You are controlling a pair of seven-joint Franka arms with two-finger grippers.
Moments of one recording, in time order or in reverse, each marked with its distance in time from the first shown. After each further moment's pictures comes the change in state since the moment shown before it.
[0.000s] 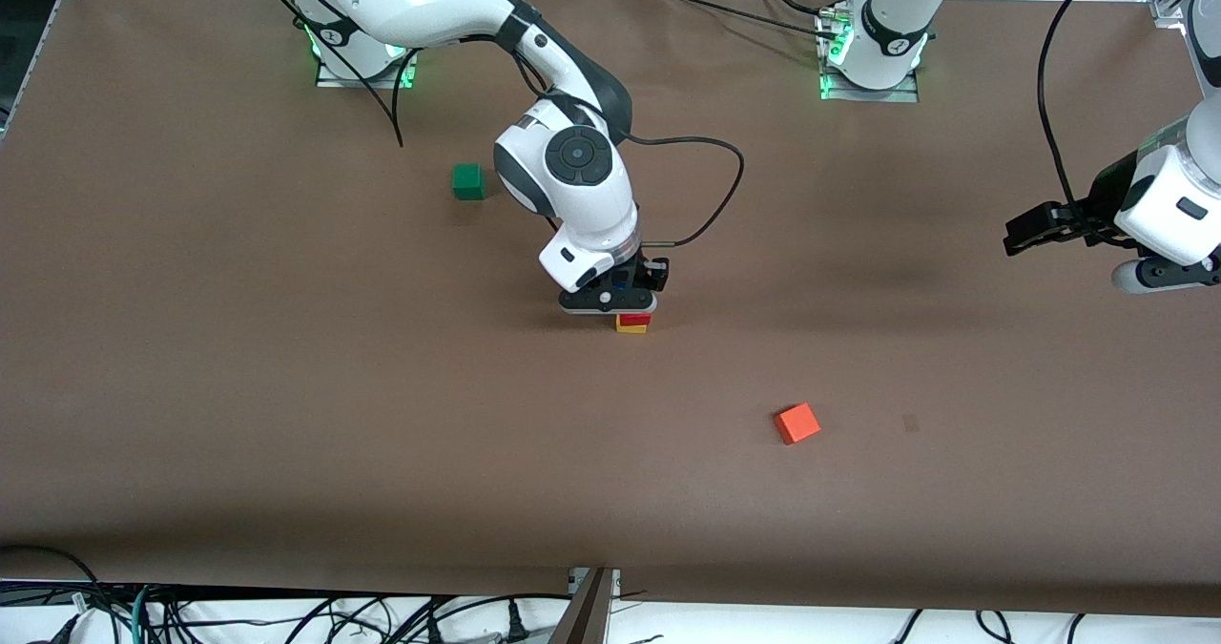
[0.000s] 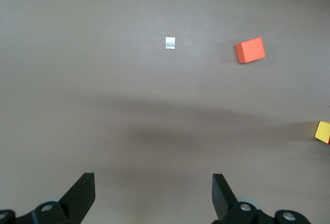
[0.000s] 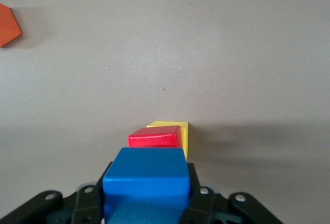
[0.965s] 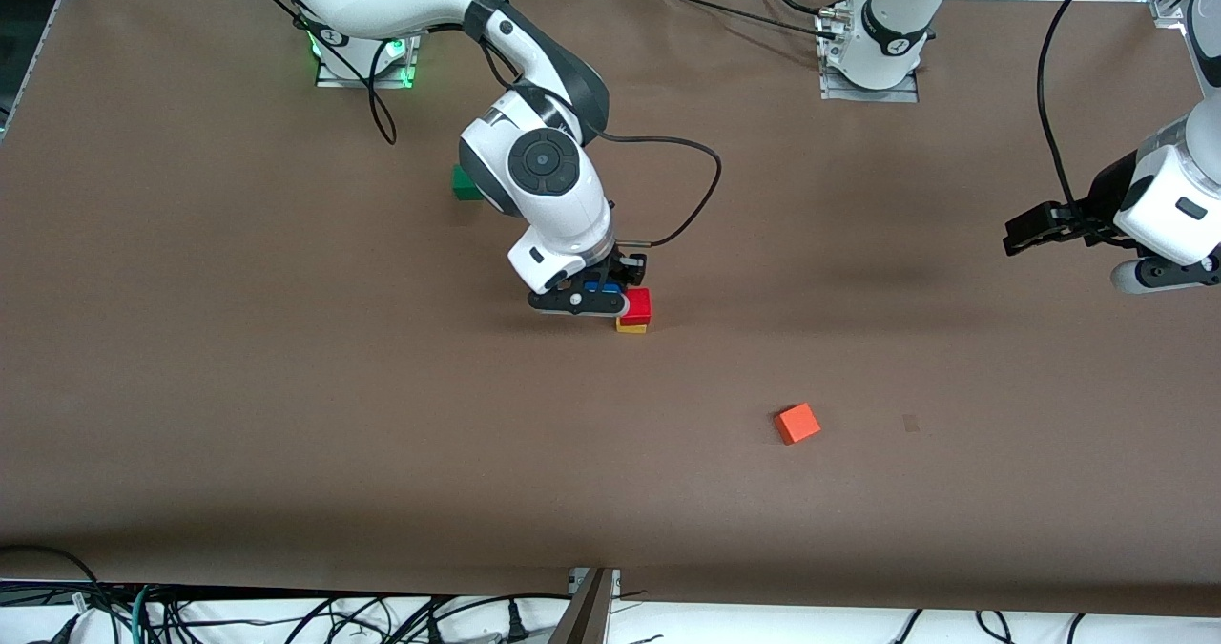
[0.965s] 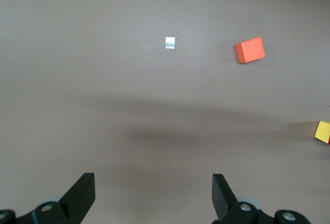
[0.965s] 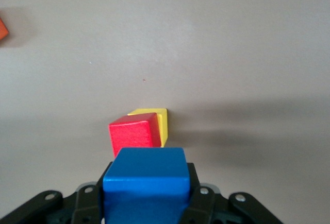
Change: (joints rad) left arm 0.000 0.000 0.000 0.000 0.000 0.000 0.000; right arm -0.125 -0.054 0.112 -0.005 0.005 -0.131 0.000
